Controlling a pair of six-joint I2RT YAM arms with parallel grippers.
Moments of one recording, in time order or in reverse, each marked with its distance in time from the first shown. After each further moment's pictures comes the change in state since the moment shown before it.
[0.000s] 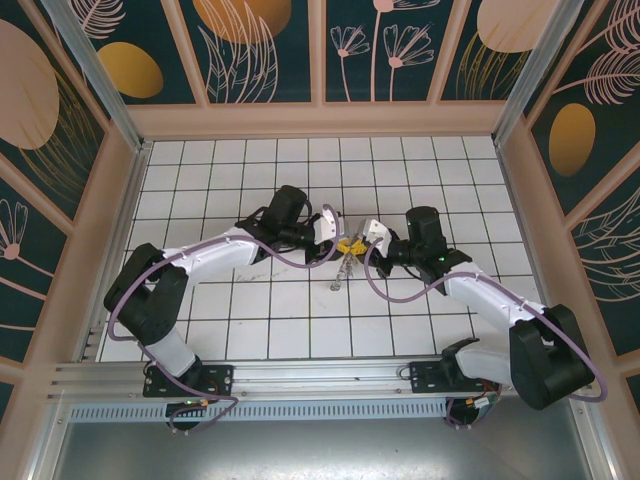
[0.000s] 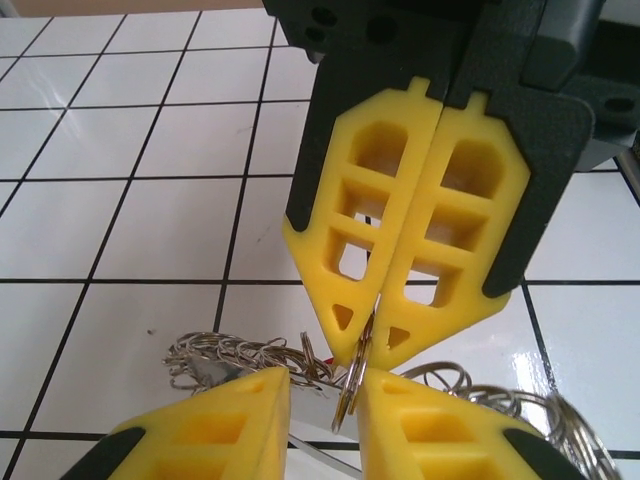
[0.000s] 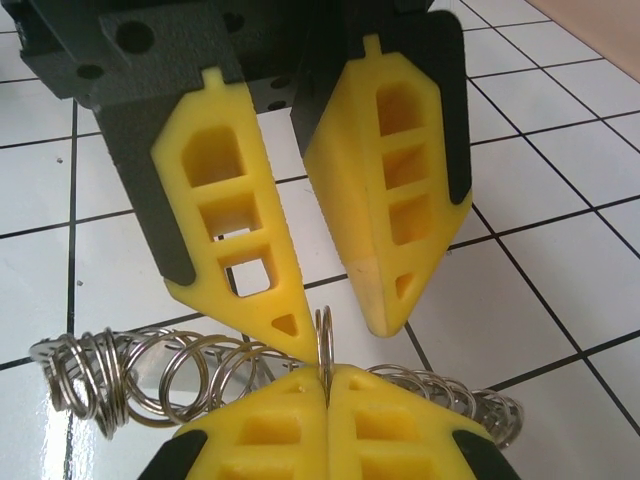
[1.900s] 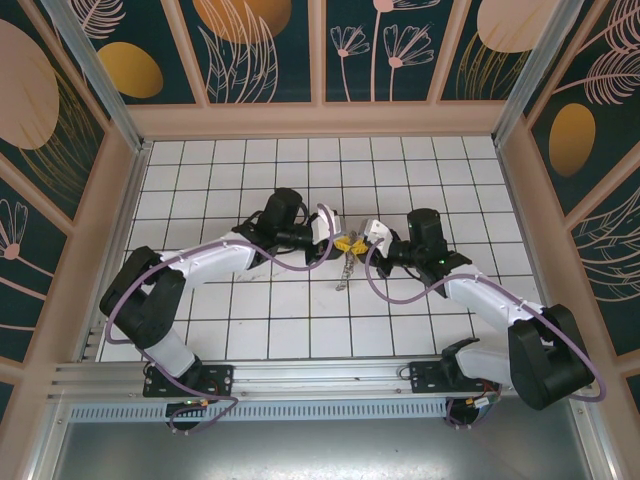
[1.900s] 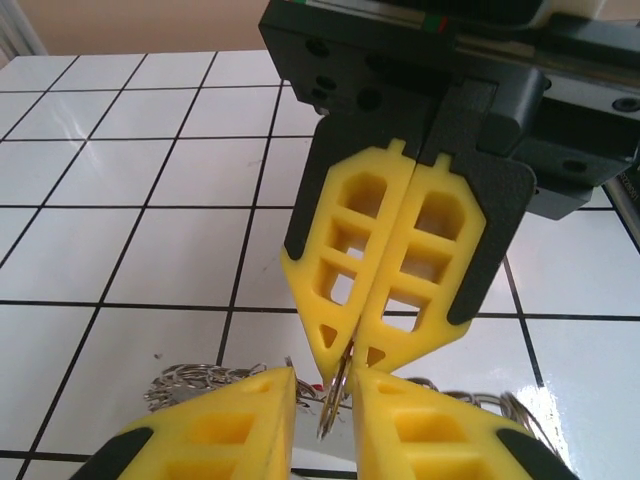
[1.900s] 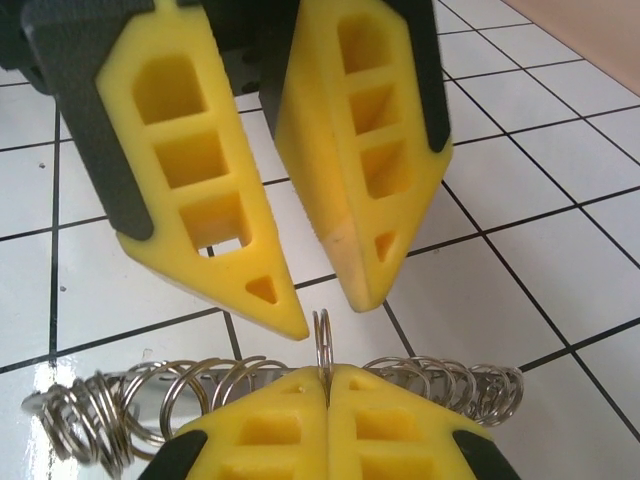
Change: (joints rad) left arm 0.003 -0.029 -0.053 0.124 0.021 -0.071; right arm -0.005 -0.001 -0.031 0.063 0.017 0.025
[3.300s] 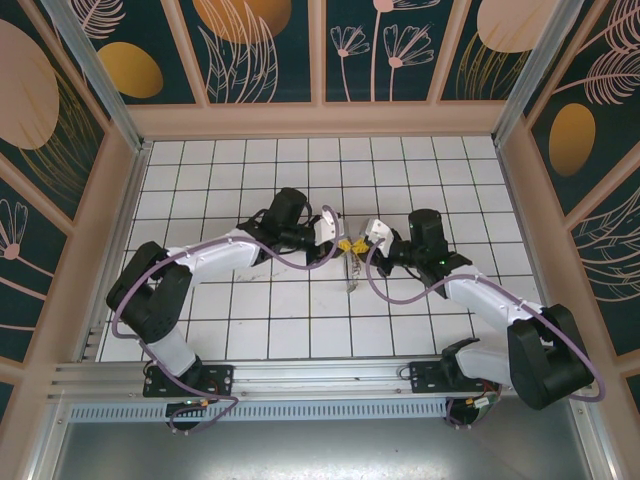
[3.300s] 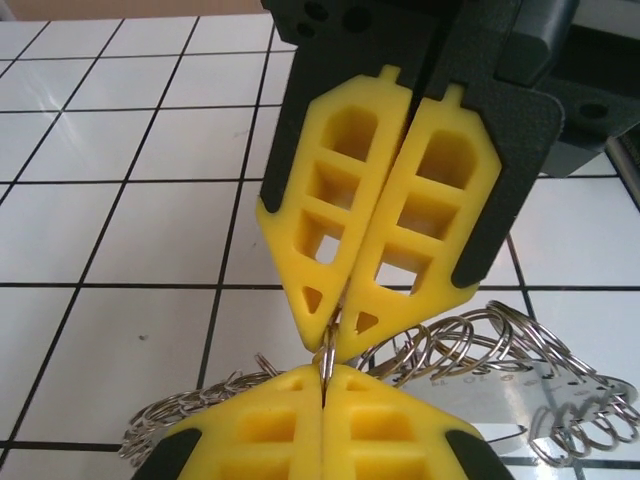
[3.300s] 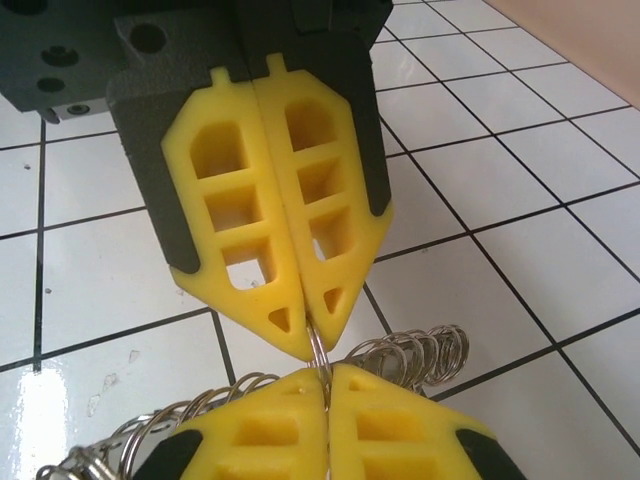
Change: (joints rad) left arm -0.003 0.039 0.006 -0.018 0.010 0.021; right arm -0.011 0.001 -0.016 0.035 -0.002 0.006
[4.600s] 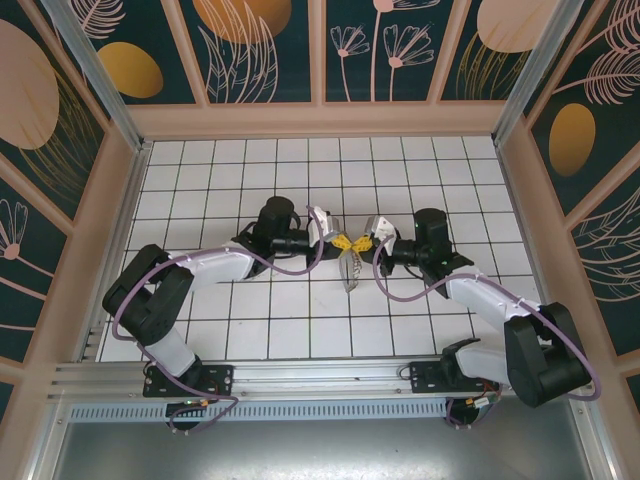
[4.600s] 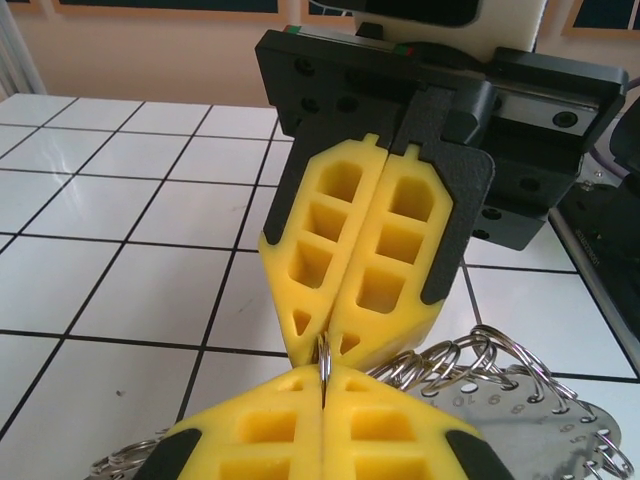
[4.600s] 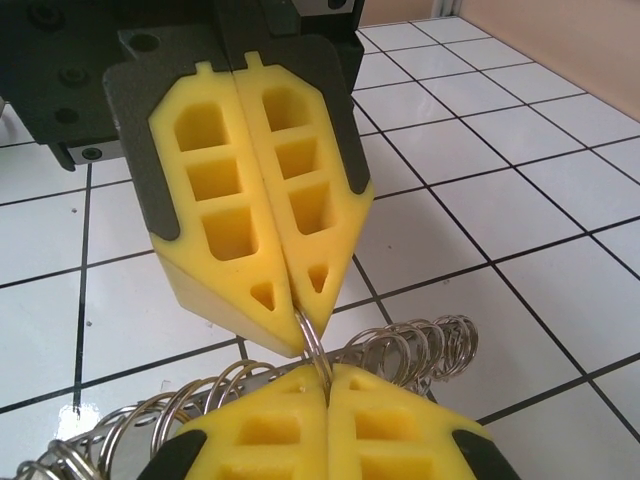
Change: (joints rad) left arm 0.014 -0.019 -0.130 0.328 0.080 -0.211; right arm -0.042 0.014 -0.020 0.089 -0.119 0.070
